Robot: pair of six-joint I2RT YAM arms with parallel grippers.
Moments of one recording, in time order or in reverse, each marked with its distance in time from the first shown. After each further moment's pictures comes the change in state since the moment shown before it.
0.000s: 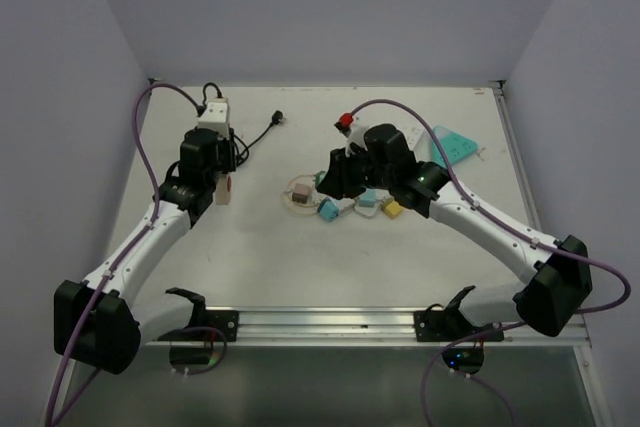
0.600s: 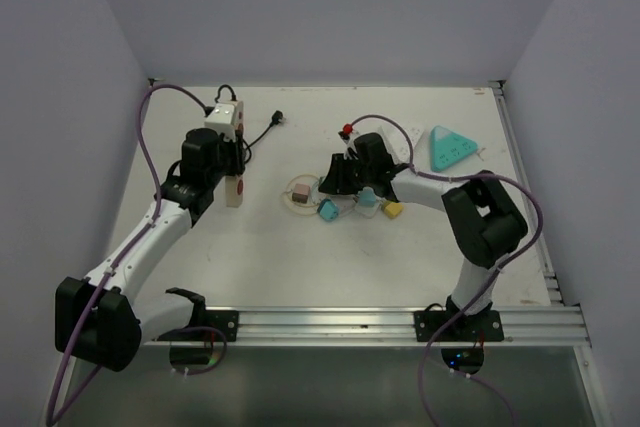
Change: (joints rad) left arm 0.002 0.014 0.000 -0.002 0.163 -0.036; right arm -0.191 0.417 -0.142 0.428 -0.079 0.117
